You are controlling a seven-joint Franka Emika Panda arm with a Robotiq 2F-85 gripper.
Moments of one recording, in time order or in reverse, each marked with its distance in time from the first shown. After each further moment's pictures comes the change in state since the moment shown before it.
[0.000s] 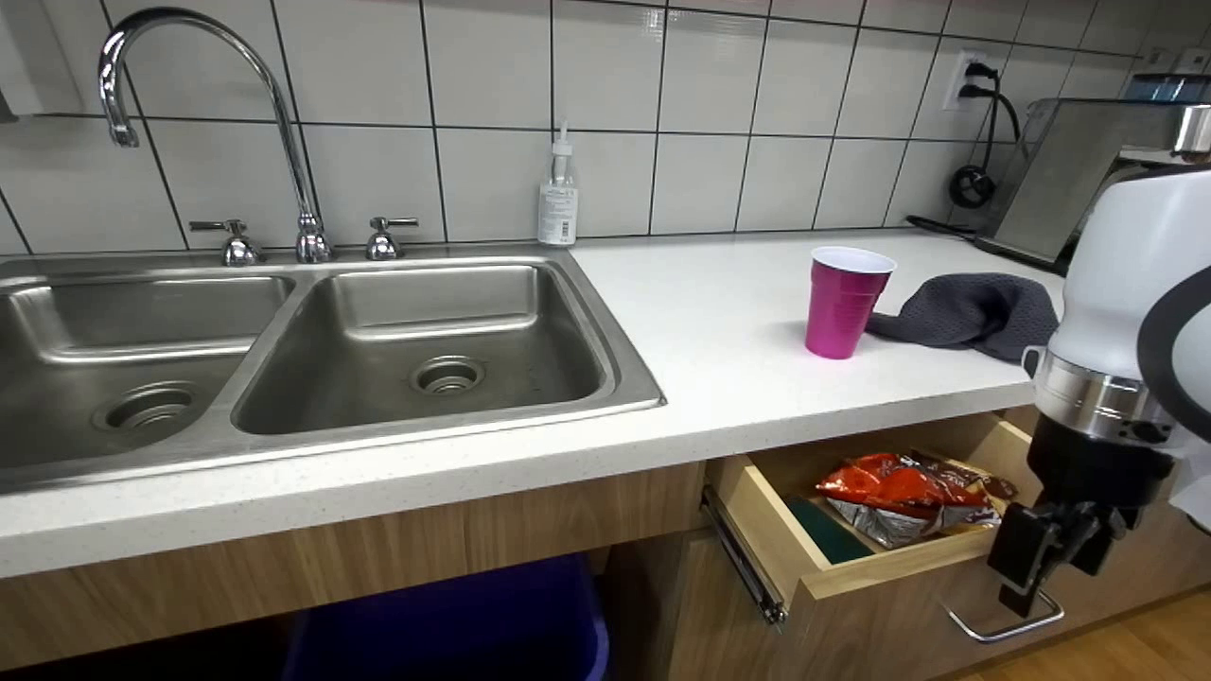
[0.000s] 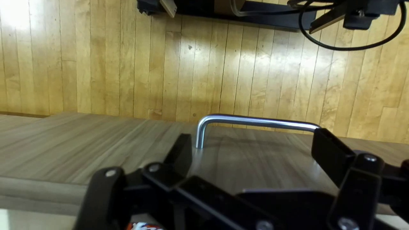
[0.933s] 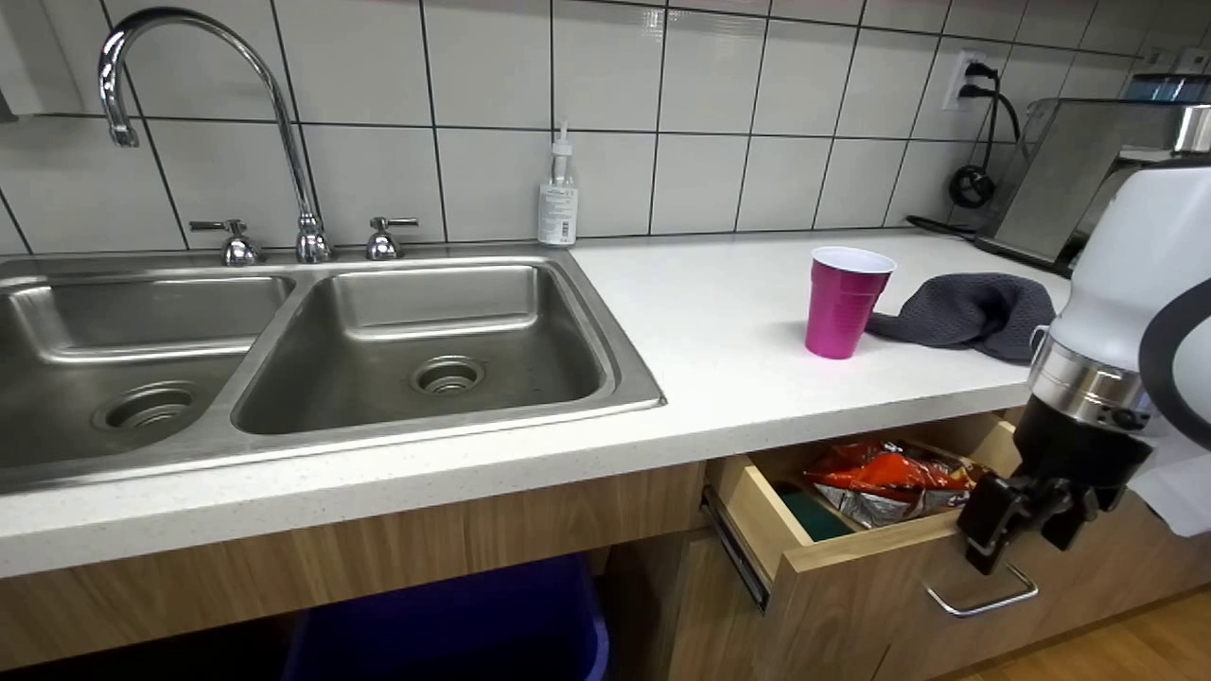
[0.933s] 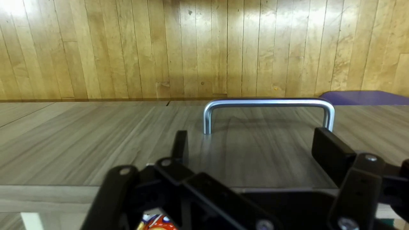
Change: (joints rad) arm 0.063 0.018 -0.075 0.001 -0.005 0.144 0.109
